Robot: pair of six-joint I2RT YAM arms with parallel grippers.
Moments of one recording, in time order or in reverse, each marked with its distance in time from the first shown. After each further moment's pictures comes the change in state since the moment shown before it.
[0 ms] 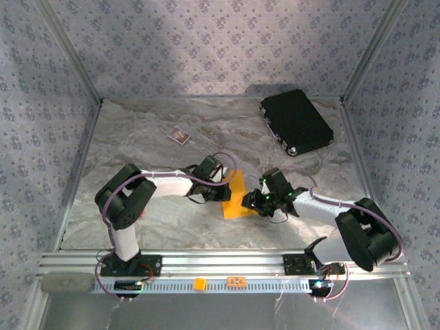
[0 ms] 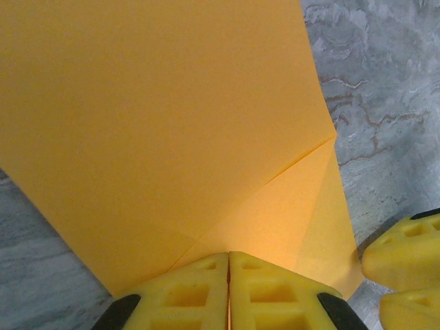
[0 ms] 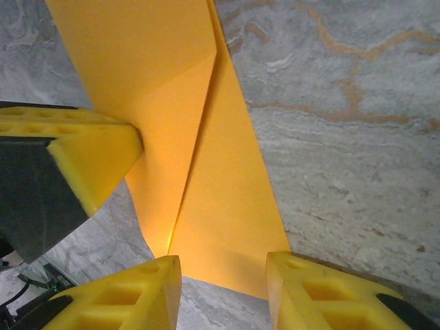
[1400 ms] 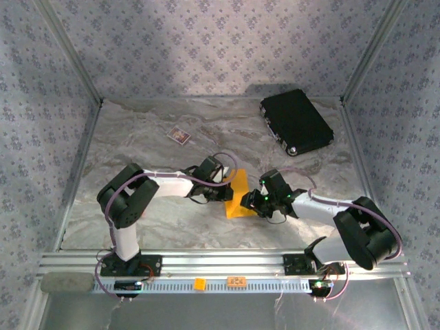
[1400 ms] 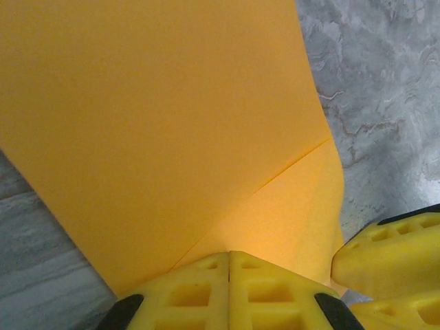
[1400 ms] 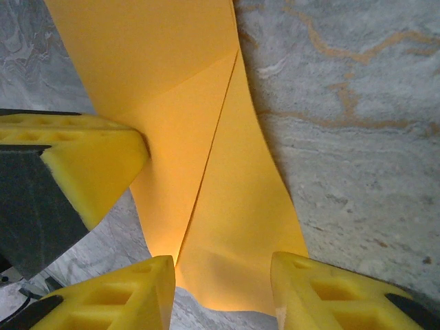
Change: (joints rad) left arm -0.002 0.023 -0.017 0.094 0.037 -0.028; right arm 0.022 0.003 -0.020 0.049 0.035 0.052
